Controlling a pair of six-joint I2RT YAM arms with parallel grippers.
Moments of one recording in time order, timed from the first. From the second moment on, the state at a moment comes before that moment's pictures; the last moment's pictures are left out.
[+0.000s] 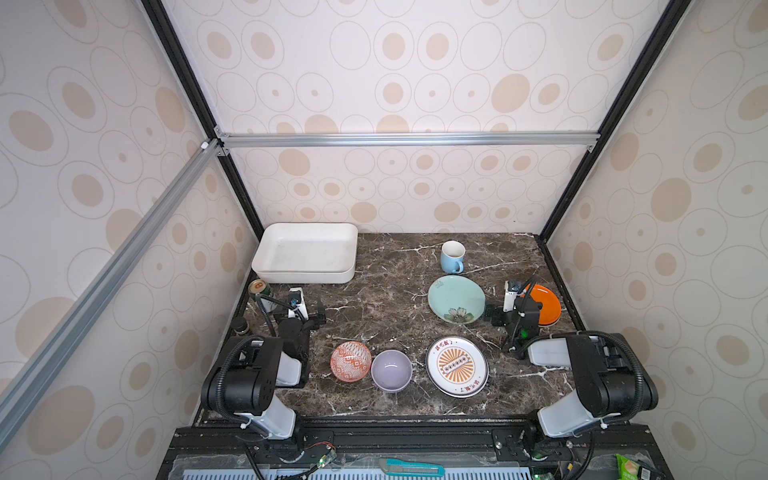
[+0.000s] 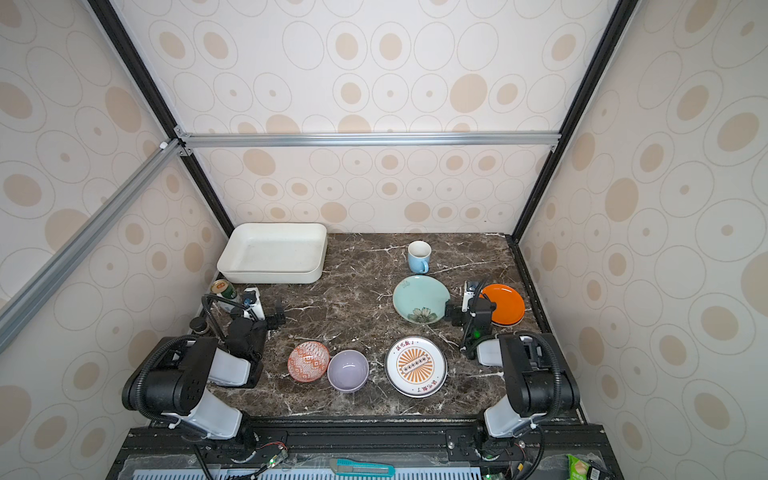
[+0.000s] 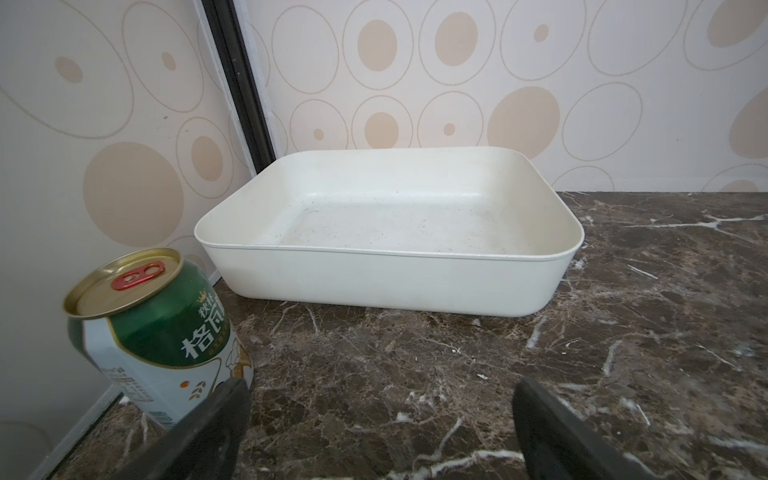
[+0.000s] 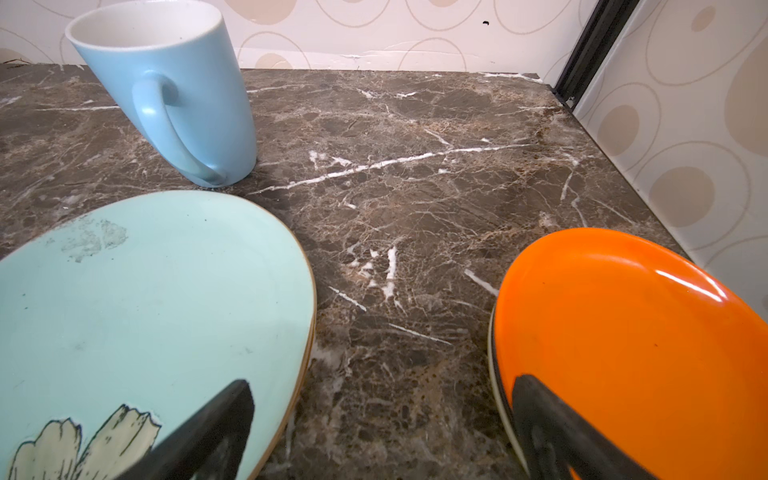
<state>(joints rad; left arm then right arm) -0.03 1.58 0.21 1.26 -0.18 0.03 0.05 1.55 0.42 0.70 0.10 0.01</state>
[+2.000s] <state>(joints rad) -0.32 2.13 1.60 -0.34 -0.29 -0.18 0.38 1.27 1.00 -0.50 -0.03 0.28</state>
